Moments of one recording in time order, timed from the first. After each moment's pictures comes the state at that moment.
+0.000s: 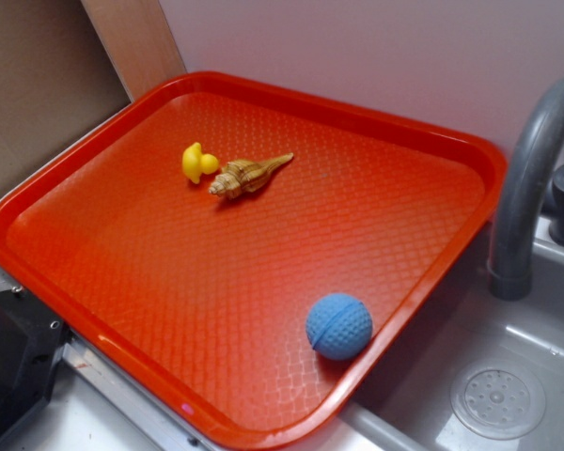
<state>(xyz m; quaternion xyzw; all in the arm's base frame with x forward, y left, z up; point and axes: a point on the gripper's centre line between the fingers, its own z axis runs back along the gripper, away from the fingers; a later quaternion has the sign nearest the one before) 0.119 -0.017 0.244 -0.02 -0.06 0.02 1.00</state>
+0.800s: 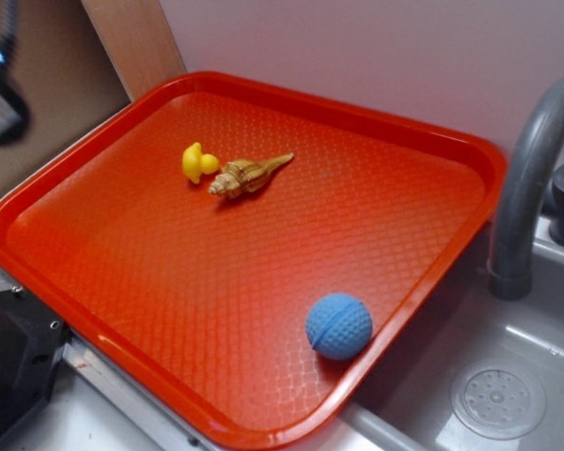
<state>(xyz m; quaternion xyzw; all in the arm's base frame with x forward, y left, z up) 0.124 -0.114 0.202 -0.05 -0.14 -0.23 0.96</state>
